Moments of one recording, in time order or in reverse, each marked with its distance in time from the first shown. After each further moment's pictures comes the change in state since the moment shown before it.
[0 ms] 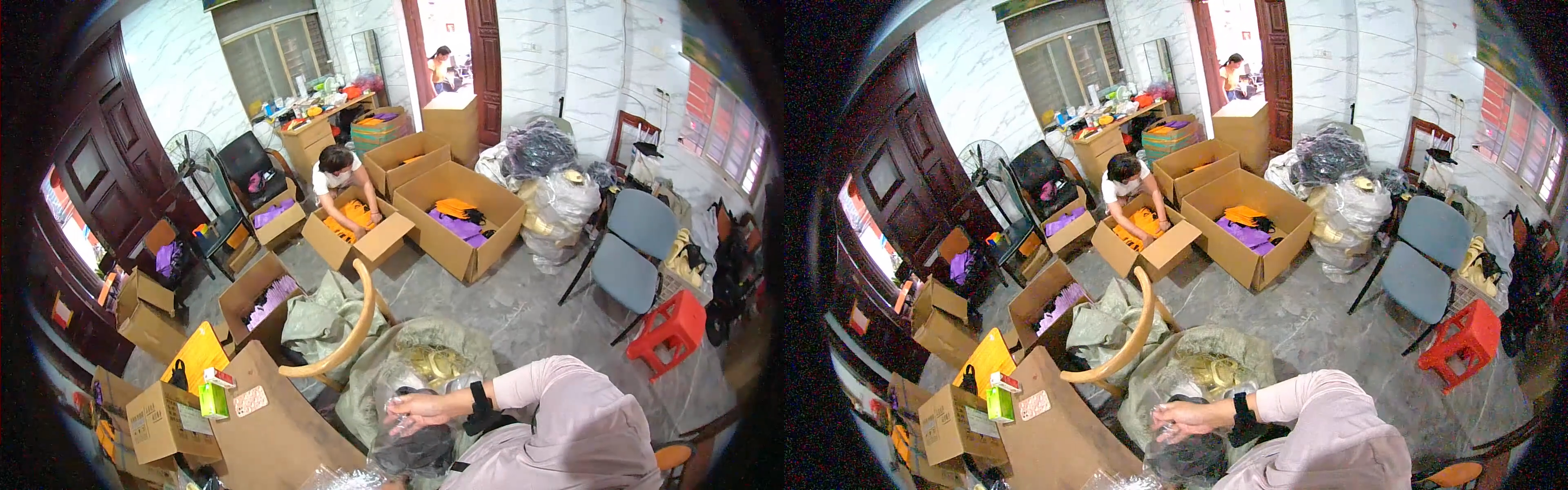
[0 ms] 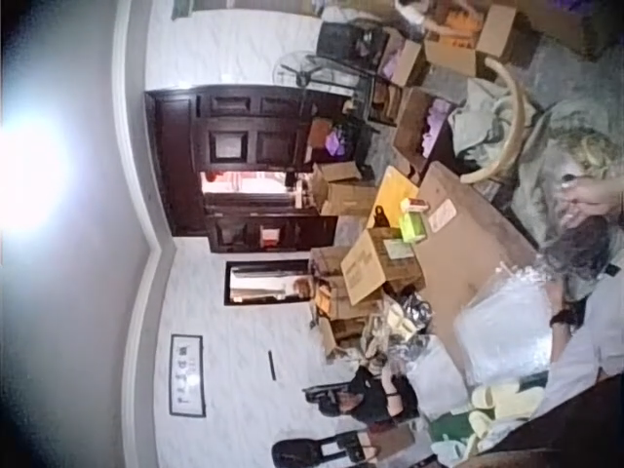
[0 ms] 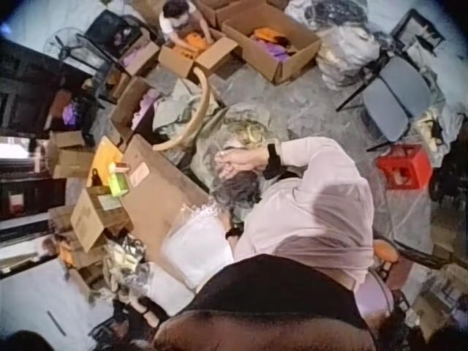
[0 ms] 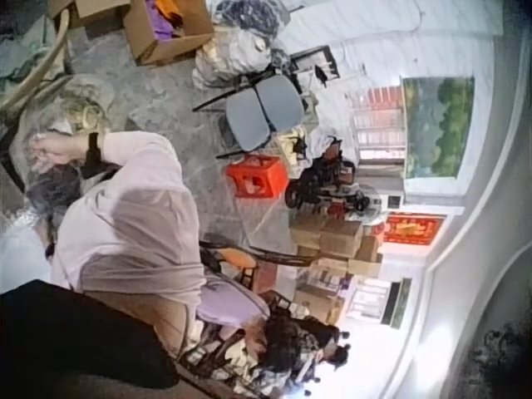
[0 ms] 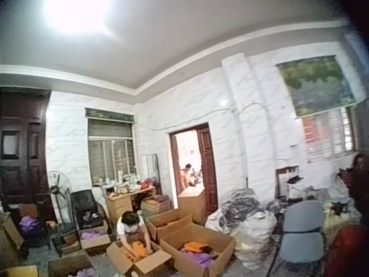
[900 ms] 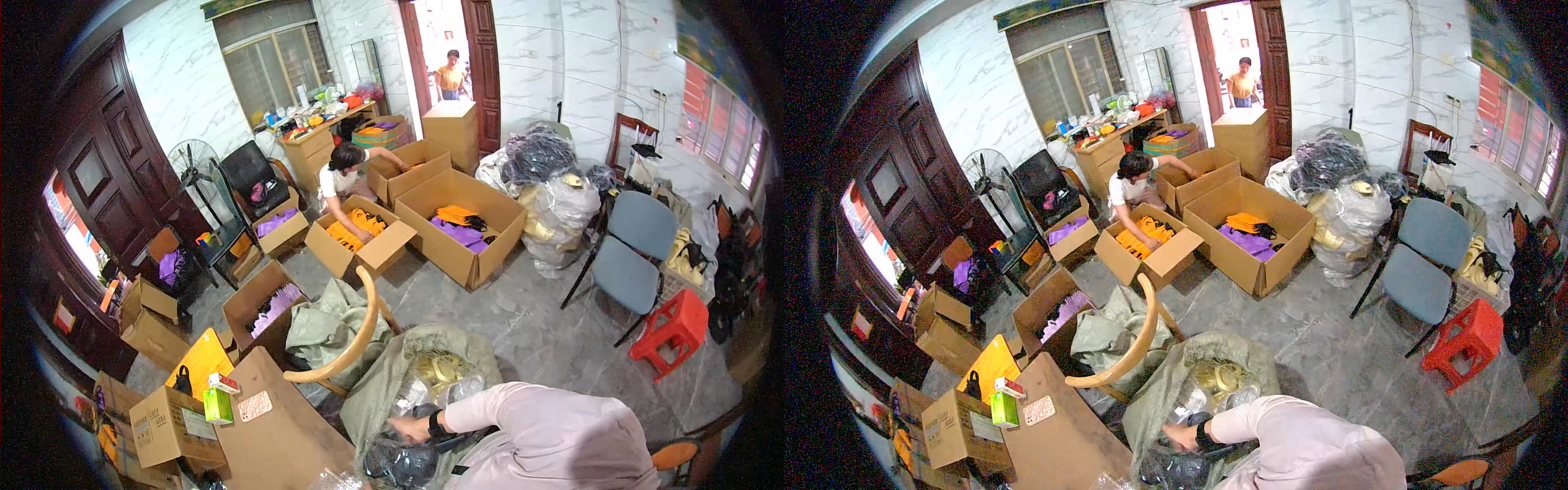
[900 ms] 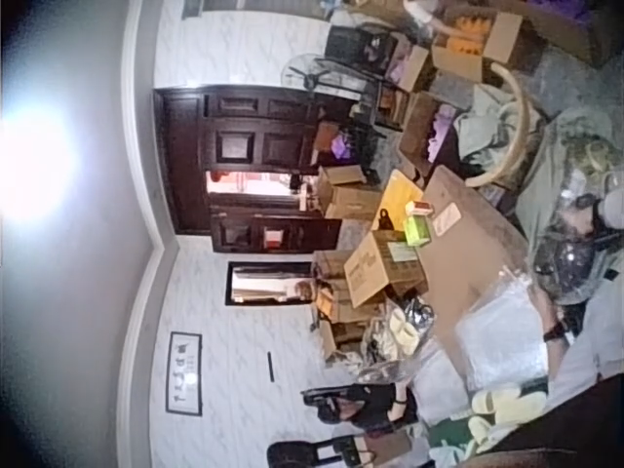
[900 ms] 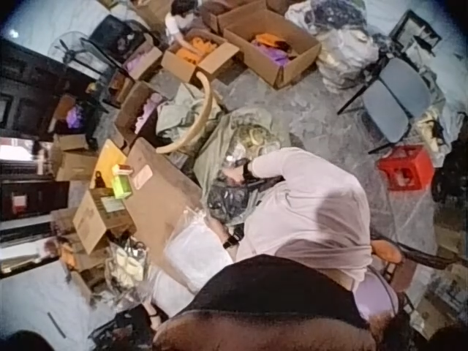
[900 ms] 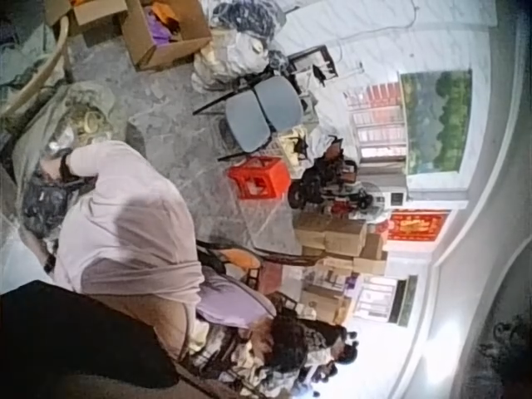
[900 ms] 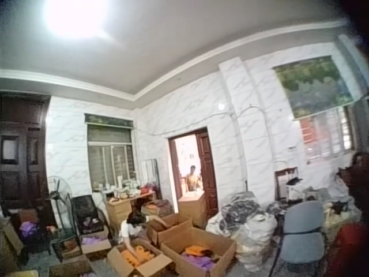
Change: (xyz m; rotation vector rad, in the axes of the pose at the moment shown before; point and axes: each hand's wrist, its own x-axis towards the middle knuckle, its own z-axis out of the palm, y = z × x) left_hand 0.007 0.073 -0.063 -0.541 -0.091 -0.426; right_hand 0.110 0.088 -0.035 -0.061 0.477 0.170
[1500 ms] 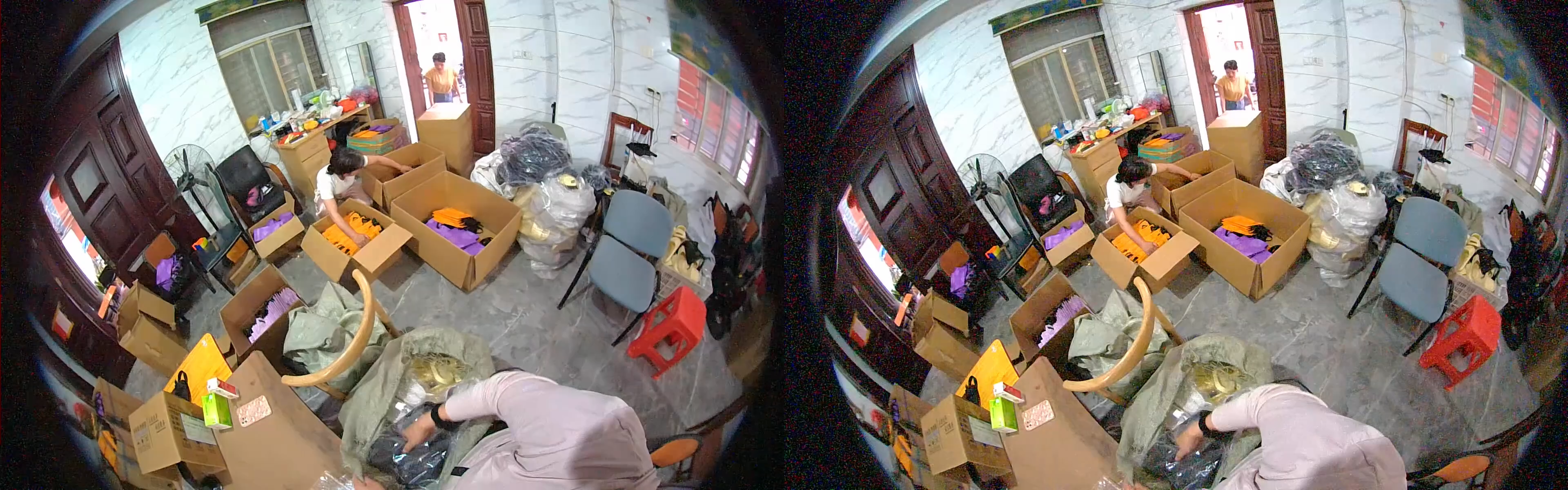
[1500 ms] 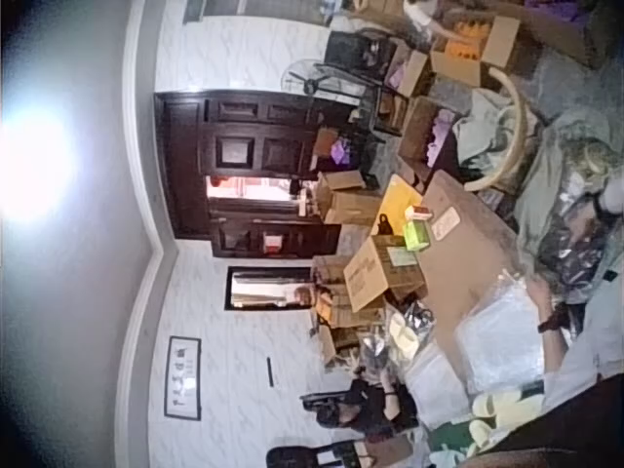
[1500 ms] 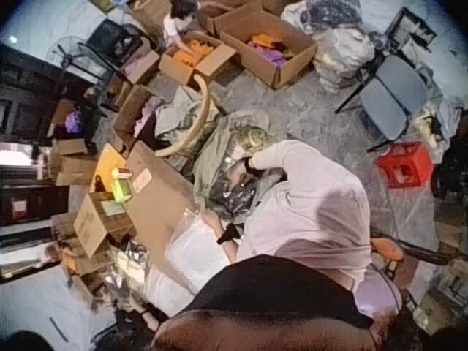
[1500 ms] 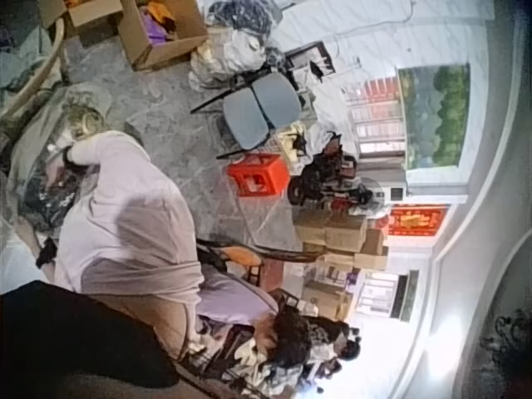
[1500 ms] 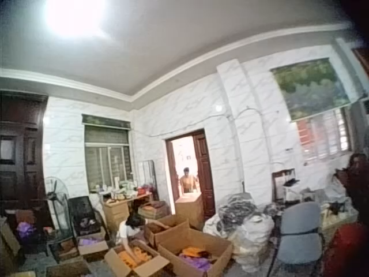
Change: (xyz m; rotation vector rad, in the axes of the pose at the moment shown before) left_hand 0.009 0.020 0.006 0.836 0.129 0.464; right_hand 0.026 0.005 -0.025 -1.215 -0.618 -0.239
